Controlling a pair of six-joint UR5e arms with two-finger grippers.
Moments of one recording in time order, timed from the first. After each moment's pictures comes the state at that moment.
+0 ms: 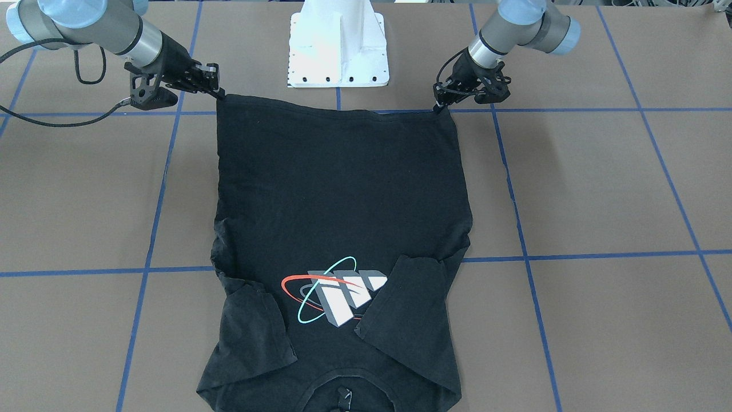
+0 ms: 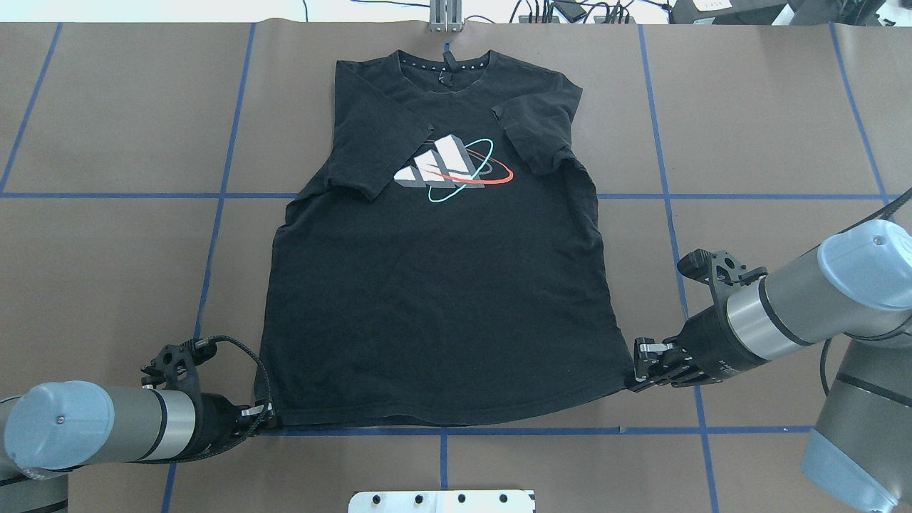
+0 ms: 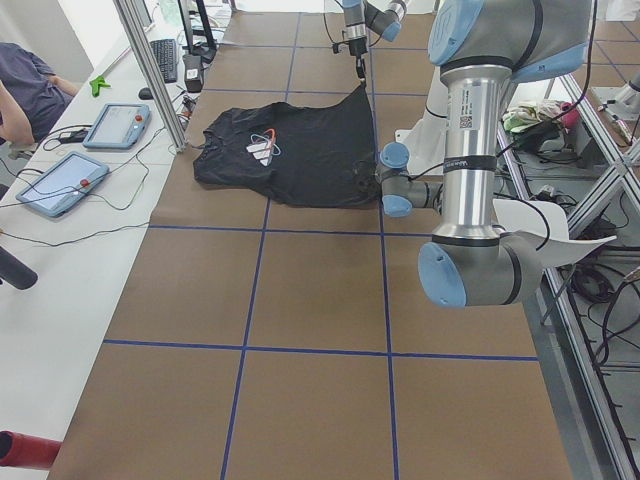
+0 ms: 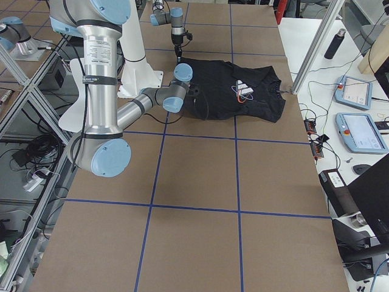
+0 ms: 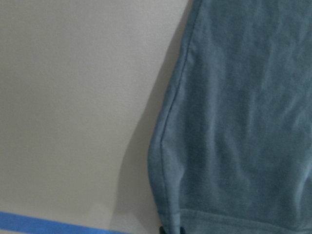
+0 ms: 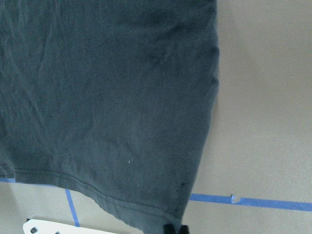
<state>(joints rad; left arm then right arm) -0.22 -1.54 -1.95 -2.38 -1.72 -1.83 0.56 -1.58 2.06 -0.96 2.28 1.49</state>
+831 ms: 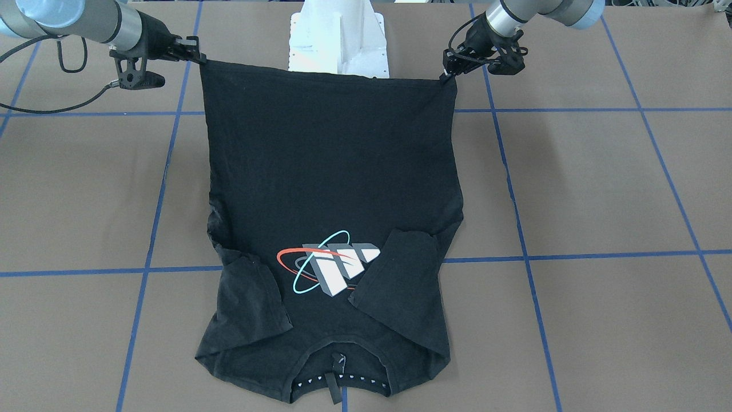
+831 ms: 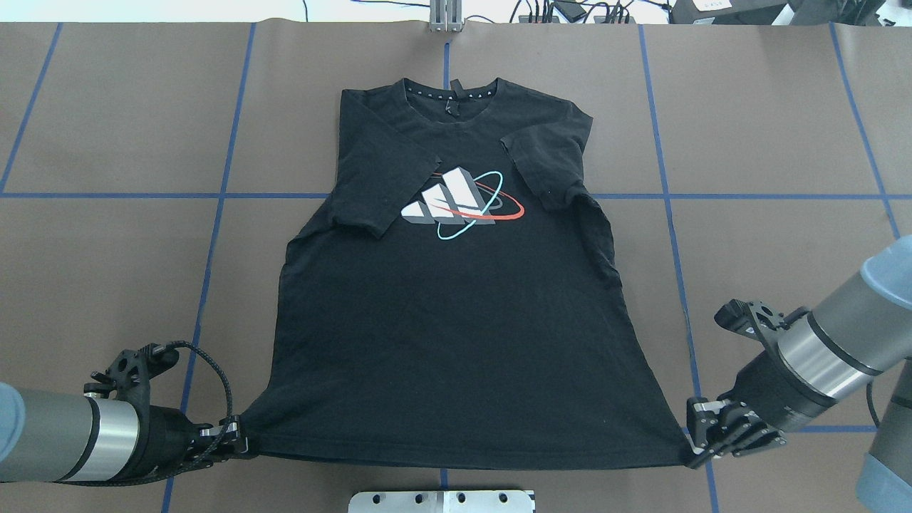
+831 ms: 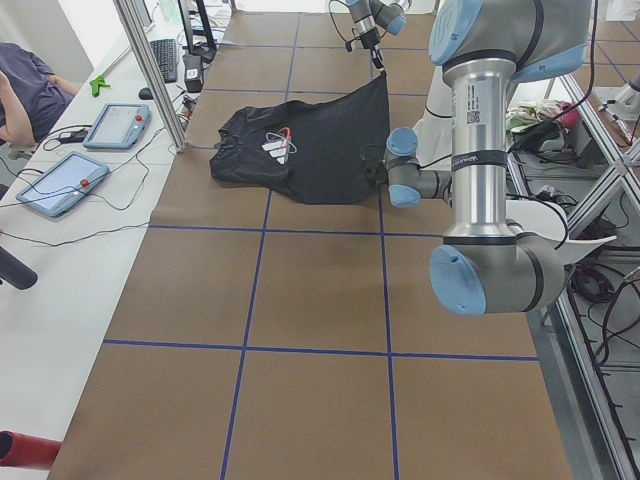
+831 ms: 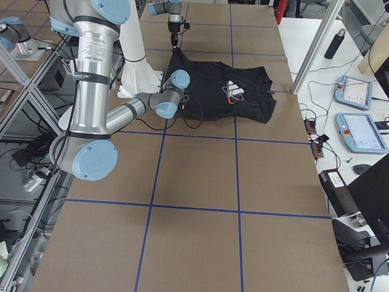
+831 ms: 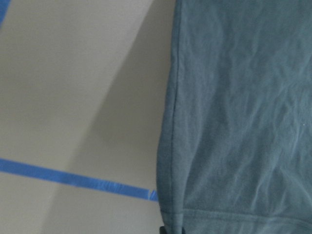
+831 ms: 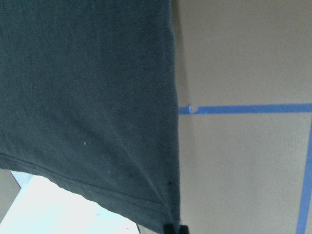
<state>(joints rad) -0.23 -1.42 -2.14 -2.38 -1.84 -1.83 0.55 -1.73 2.12 -0.96 2.58 1.49</state>
